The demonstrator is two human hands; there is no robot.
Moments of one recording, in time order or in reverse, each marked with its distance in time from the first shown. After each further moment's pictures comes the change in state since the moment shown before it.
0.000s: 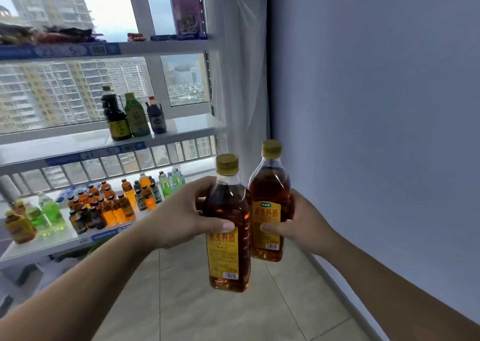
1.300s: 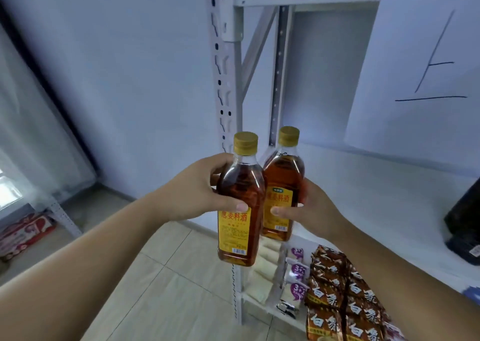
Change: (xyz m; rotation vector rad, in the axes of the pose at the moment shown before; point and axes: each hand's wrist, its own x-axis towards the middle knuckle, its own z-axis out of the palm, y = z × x) left_hand -0.166 0.334 0.401 -0.250 -0.708 0.440; right_hand -0.644 0.063 -0.226 -0.096 0.685 0.403
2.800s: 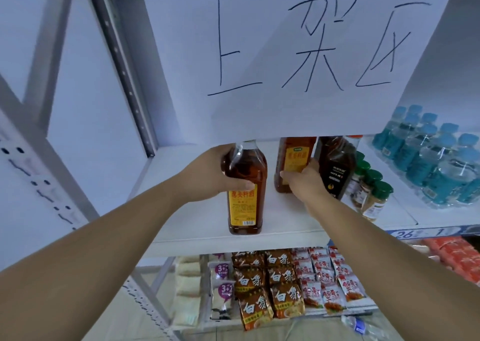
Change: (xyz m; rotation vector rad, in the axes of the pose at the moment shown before) left_hand 0.208 0.060 0.183 0.122 -0.316 0.246; right_hand -0.038 0.109 -0.185 0.200 0.872 0.603
